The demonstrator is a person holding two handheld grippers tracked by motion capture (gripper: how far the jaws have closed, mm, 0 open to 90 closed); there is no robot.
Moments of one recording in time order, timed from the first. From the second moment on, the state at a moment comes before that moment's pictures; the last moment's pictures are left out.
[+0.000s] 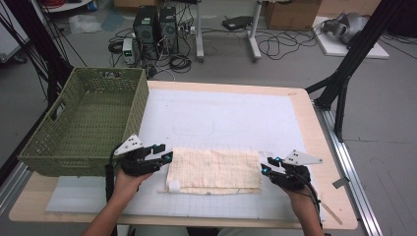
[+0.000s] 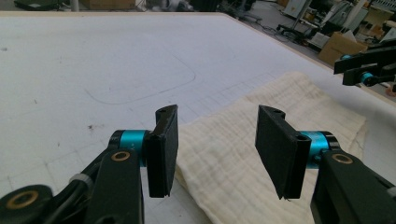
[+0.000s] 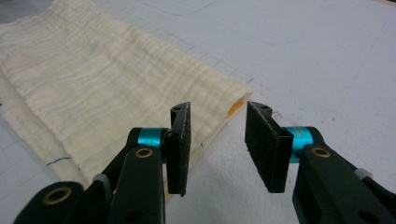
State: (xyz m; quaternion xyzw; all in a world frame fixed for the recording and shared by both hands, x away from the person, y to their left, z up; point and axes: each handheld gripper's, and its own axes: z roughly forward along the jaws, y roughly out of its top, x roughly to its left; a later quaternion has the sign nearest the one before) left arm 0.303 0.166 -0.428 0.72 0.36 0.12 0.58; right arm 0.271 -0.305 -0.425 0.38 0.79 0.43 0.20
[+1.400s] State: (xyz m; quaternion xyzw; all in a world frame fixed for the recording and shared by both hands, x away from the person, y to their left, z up) left arm 0.357 0.130 -0.447 0.78 0.41 0.14 0.45; right arm 0.333 -0.265 -0.447 0.41 0.80 0.39 0.18
